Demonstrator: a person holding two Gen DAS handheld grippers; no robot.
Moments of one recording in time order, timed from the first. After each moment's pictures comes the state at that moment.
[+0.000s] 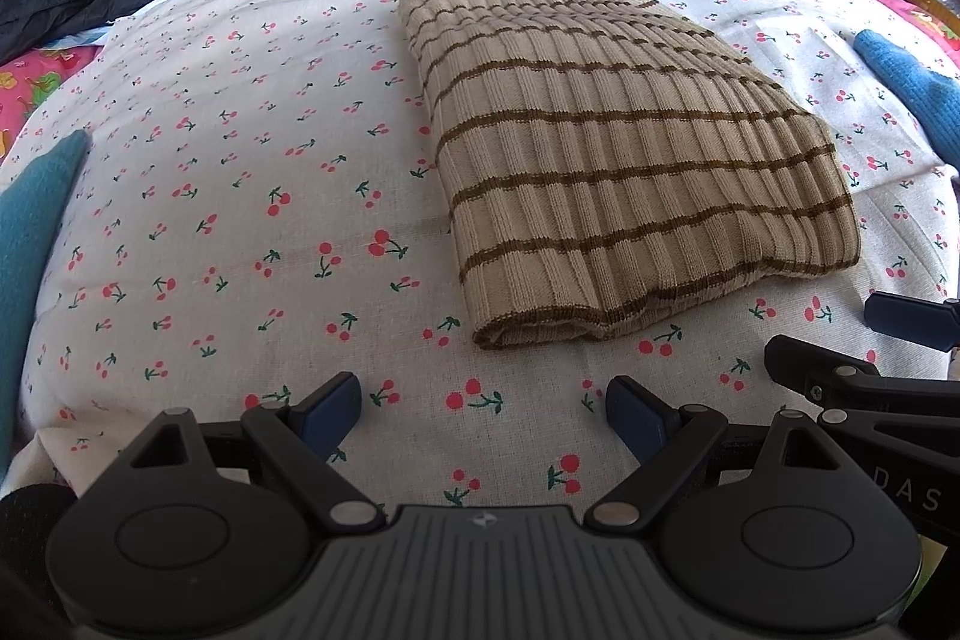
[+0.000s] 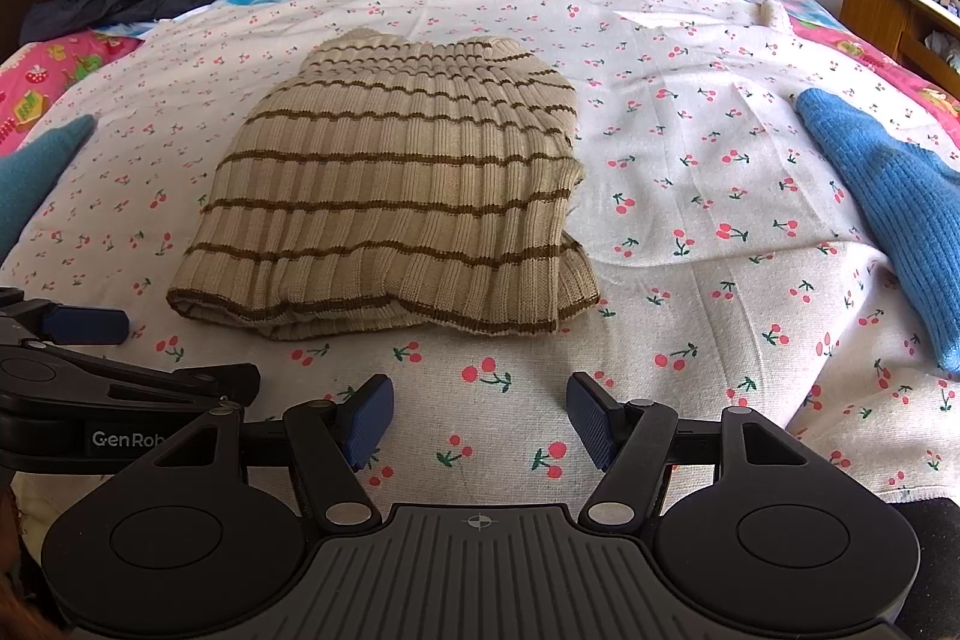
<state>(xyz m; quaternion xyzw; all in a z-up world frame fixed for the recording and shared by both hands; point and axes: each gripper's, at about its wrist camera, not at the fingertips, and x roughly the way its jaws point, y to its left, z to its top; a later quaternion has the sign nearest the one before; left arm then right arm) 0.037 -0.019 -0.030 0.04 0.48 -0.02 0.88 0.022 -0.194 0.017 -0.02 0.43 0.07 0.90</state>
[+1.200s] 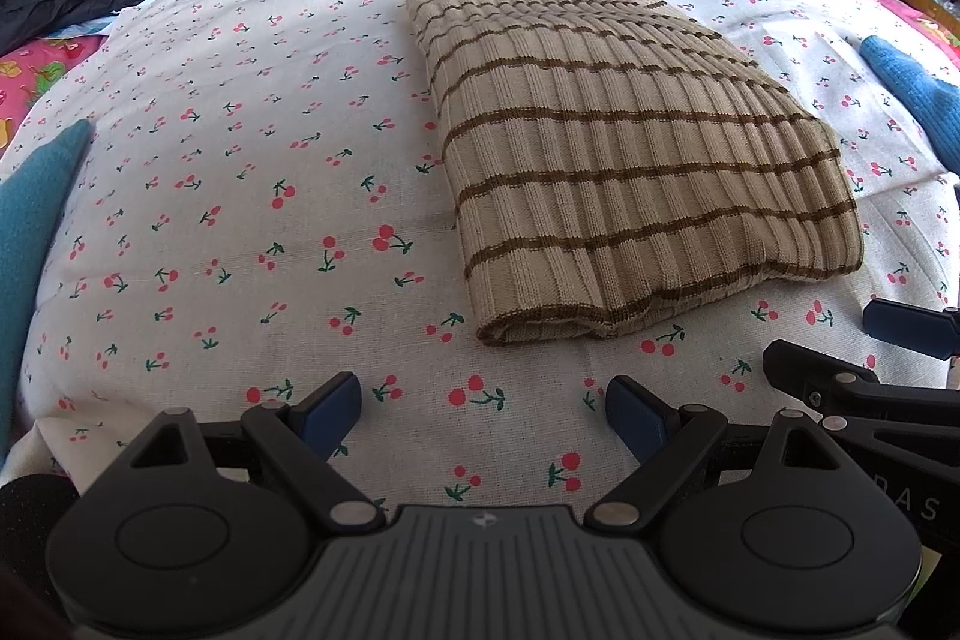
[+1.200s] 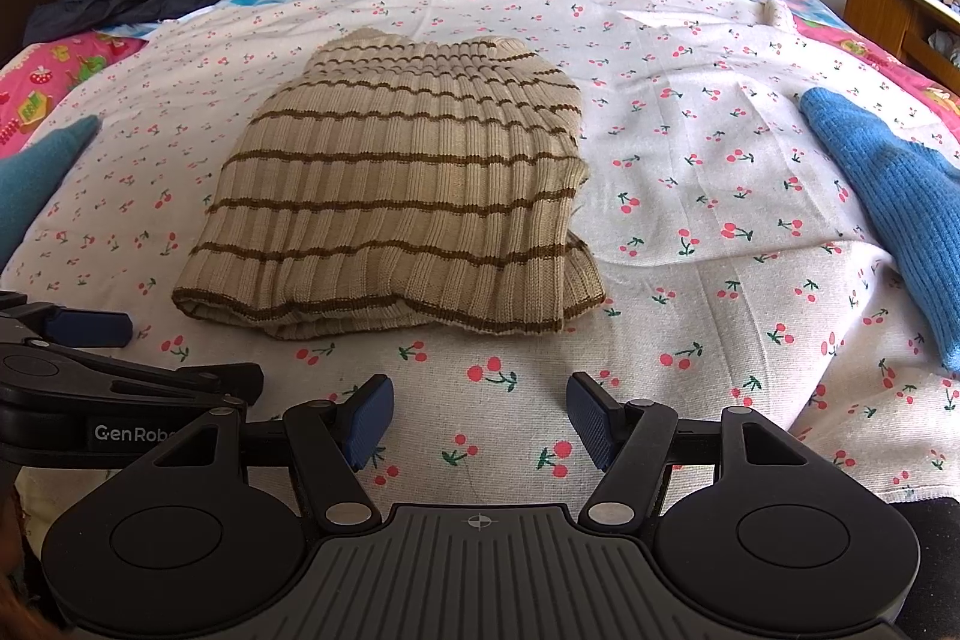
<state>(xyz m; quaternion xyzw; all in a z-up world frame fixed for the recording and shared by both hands) 0.037 -0.016 -0.030 0.04 0.48 -0.02 0.88 0.020 -0.193 0.018 -0.02 0.43 0.07 0.90</state>
